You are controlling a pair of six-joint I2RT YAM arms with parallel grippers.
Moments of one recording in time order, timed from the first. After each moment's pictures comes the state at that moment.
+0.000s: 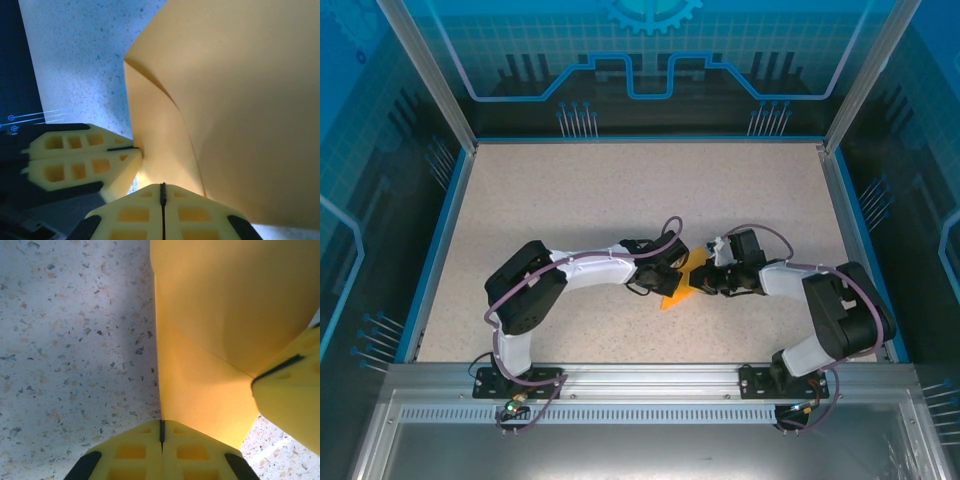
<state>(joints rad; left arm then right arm) -0.89 1.90 1.21 -0.48 0.02 -0.50 0.31 1.53 0.52 0.00 -0.74 0.66</state>
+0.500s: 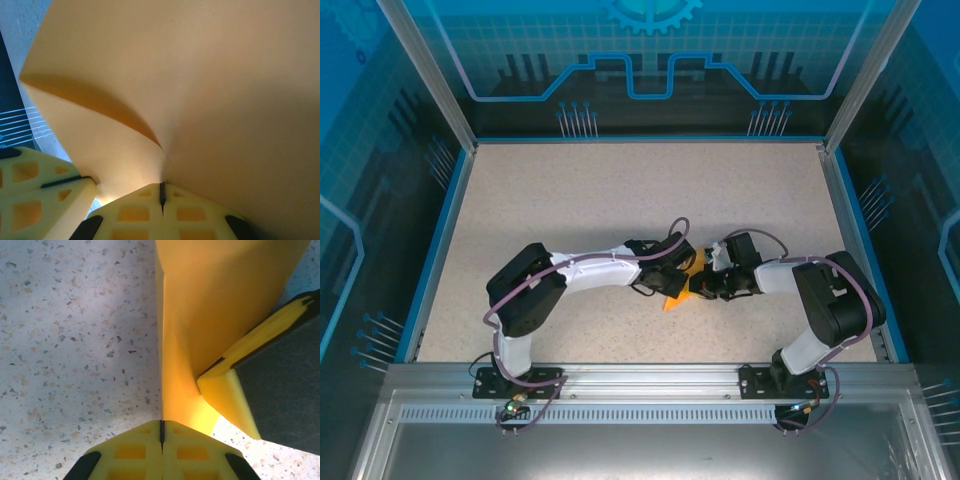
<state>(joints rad) -0.93 1.90 1.26 -0.52 0.00 -0.50 0.31 1.60 0.53 -0.01 -0.72 0.62</state>
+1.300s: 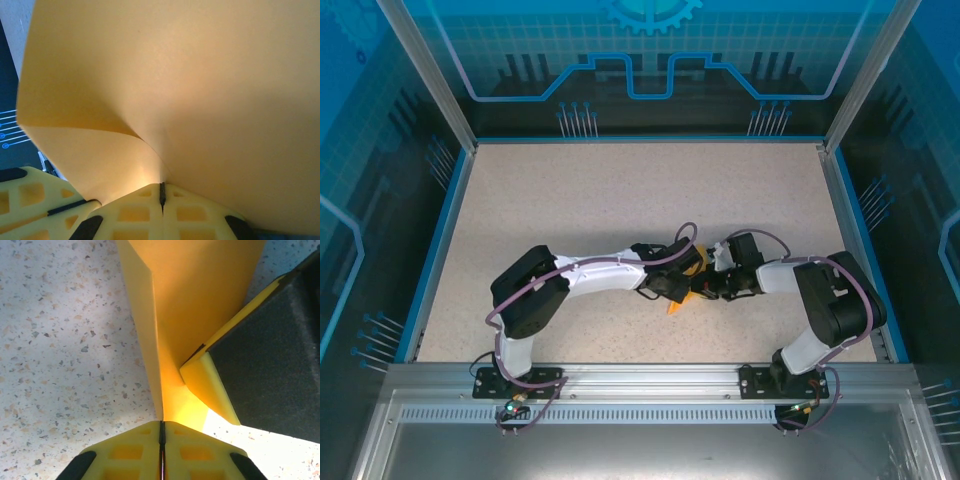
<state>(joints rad) -0.97 1.92 1.29 -0.54 -0.03 -0.50 0.29 1.60 0.52 -0.01 -0.74 0.60</state>
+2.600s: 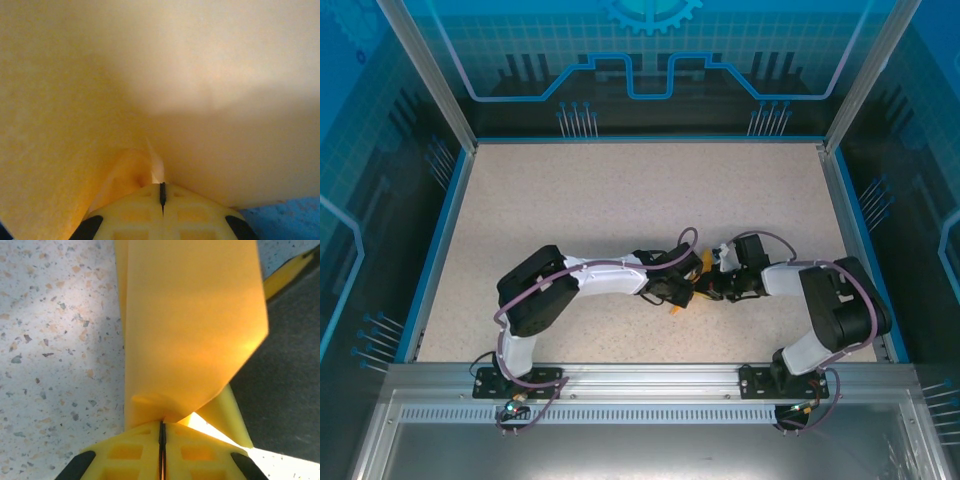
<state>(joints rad) -0.97 1.96 1.23 -0.39 0.06 -0.54 0.25 1.55 0.49 -0.03 -0.76 0.60</state>
